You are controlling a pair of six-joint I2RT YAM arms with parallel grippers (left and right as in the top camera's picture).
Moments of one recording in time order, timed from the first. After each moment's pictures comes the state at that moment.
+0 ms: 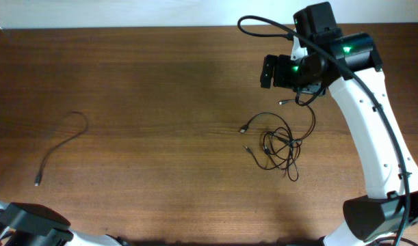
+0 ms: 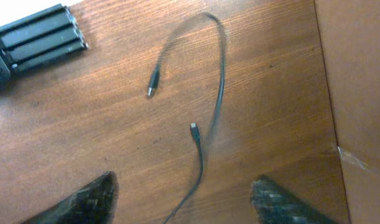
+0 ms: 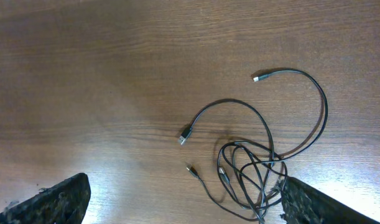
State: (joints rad) left arm 1.01 1.77 1.98 -1.69 -0.20 -1.77; right arm 0.27 1.79 1.99 -1.34 -0.10 0.39
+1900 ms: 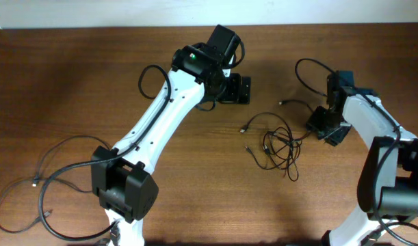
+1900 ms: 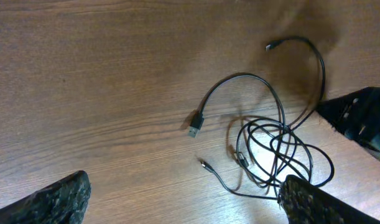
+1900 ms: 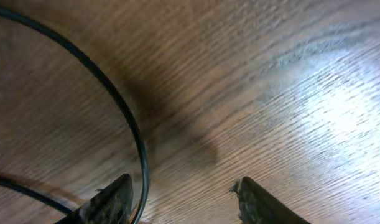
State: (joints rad) left arm -0.53 2.01 1.97 -1.16 0.14 -0.44; right arm -0.09 1.89 1.22 -0.84 0.01 0.57
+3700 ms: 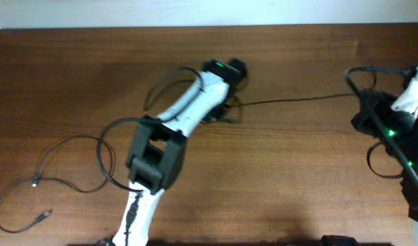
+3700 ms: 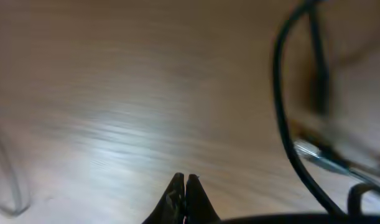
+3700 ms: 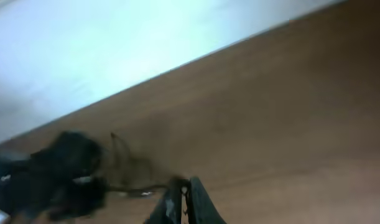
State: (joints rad) left arm -0.54 2.32 1.98 -1.36 -0.39 -0.64; right arm -0.08 1.02 1.45 -1.00 -0.09 0.39
